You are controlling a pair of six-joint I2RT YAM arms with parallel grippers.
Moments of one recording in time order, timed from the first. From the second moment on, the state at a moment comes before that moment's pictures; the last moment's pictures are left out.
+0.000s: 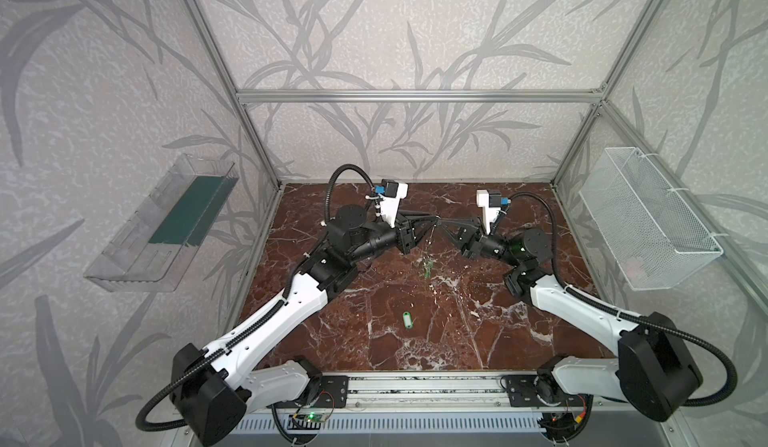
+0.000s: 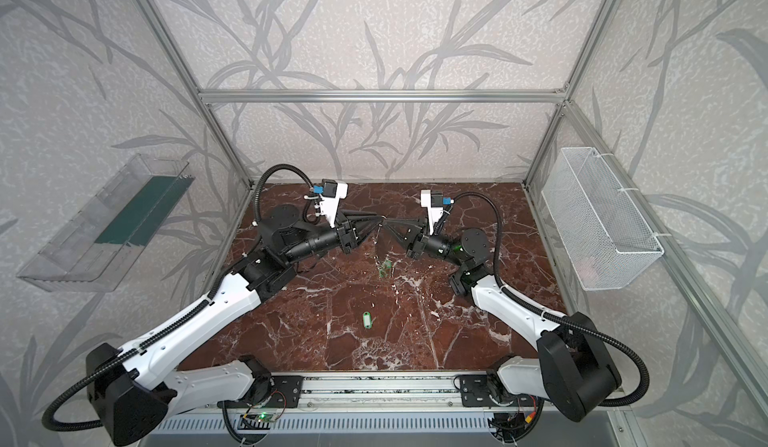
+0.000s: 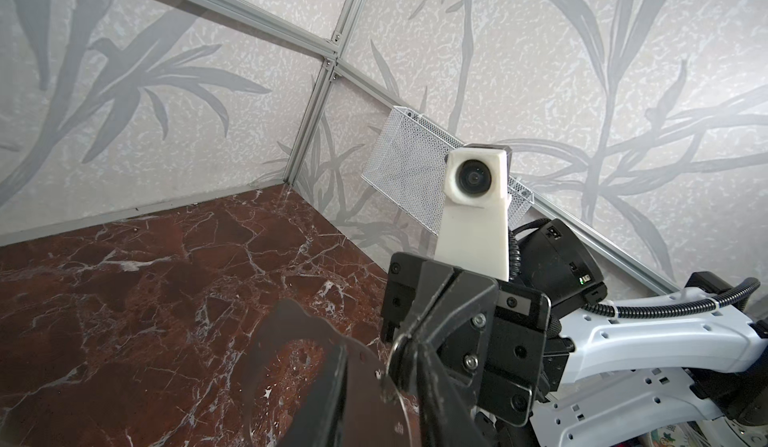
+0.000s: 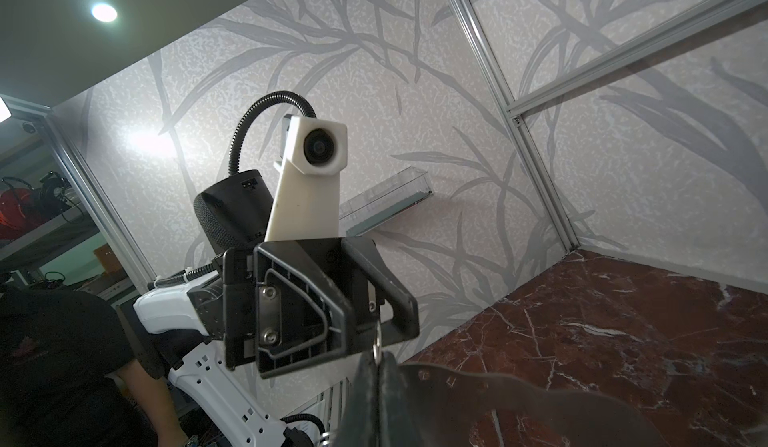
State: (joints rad) left arm -0.64 1.19 1.04 0.13 0.46 -0.49; right arm 0.50 1.30 0.72 1.02 -0.74 0.82
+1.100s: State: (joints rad) left arm -0.64 1.17 1.10 -0.13 0.46 -0.35; right arm 0.50 1.04 0.72 0.55 -0.65 0.50
